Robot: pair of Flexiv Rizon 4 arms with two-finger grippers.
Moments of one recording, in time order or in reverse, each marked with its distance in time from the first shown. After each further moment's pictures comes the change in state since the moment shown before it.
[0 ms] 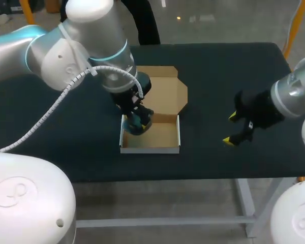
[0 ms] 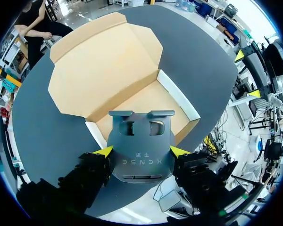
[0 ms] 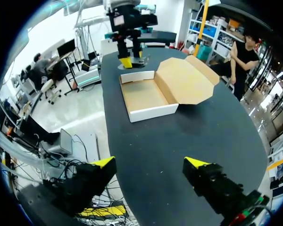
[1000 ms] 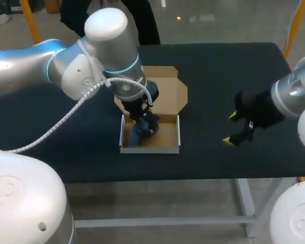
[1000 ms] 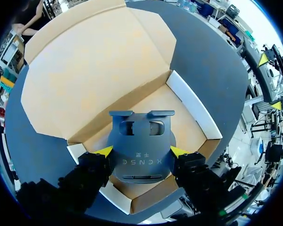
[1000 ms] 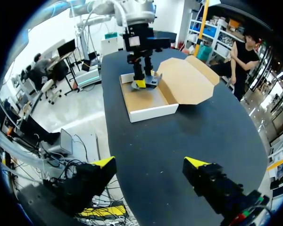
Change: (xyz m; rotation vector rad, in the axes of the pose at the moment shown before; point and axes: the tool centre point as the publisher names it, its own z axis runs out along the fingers) left arm -0.007 -0.025 0.067 0.006 0.003 -0.003; right arm 0.000 0.000 0.000 -0.002 0.002 -0.001
